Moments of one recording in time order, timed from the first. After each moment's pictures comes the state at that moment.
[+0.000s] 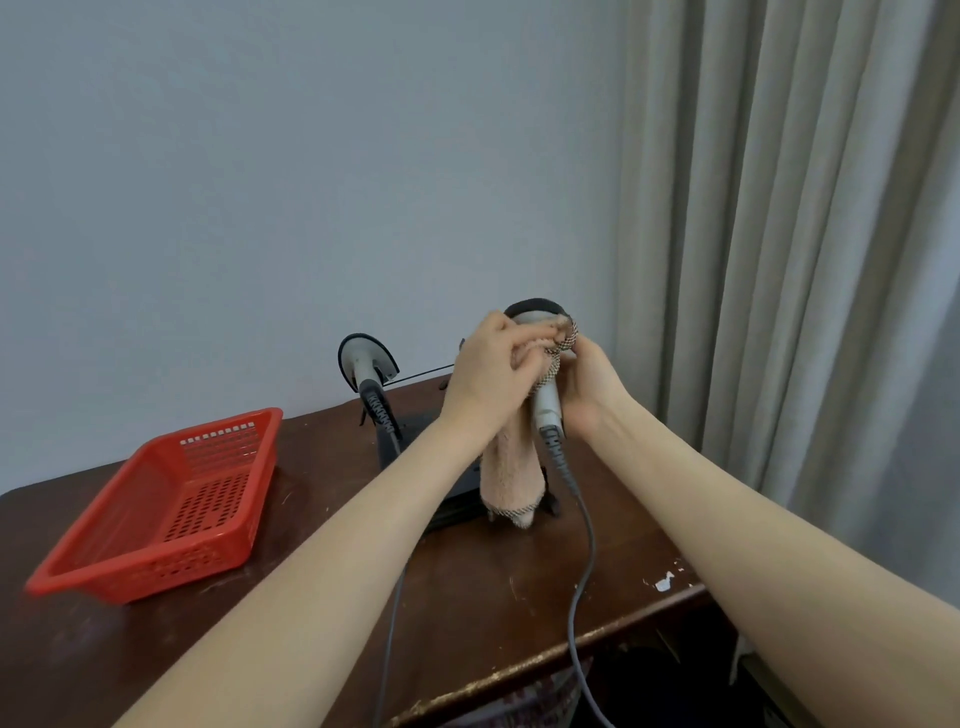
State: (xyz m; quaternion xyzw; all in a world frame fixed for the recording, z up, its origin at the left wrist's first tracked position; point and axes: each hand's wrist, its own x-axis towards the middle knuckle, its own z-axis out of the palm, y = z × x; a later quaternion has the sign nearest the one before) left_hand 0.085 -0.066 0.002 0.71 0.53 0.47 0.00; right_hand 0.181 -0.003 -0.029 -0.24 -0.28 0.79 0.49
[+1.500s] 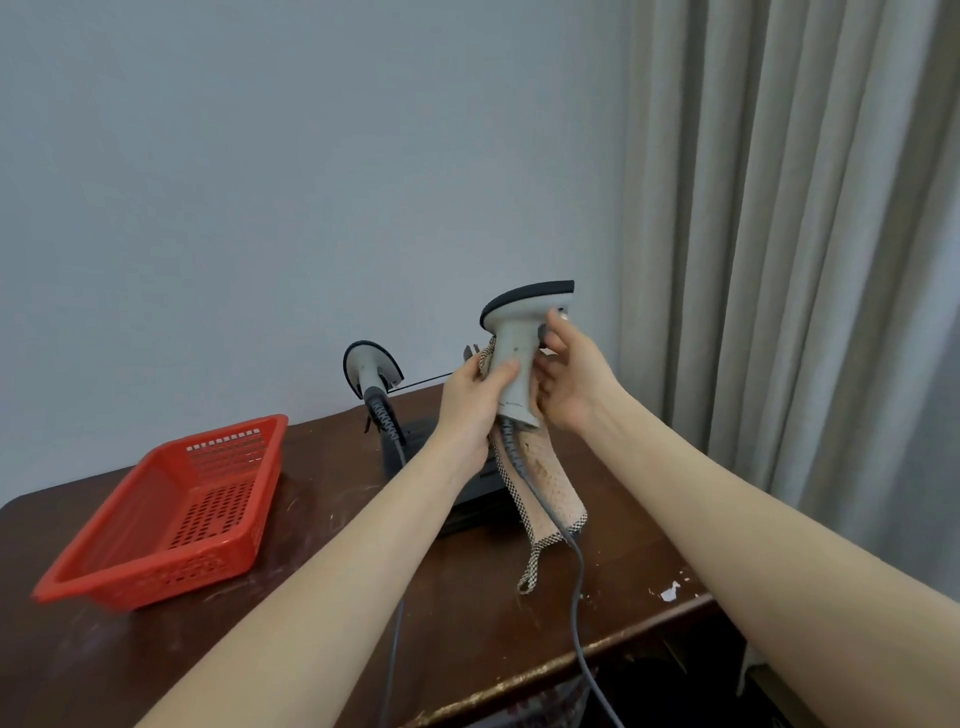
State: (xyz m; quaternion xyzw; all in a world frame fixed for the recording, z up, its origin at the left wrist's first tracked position) left_hand 0.073 -0.066 -0.018 0.43 0.48 0.63 0.43; right_hand 0.171 -0.015 -0.008 -0.30 -0.27 0.75 0.51
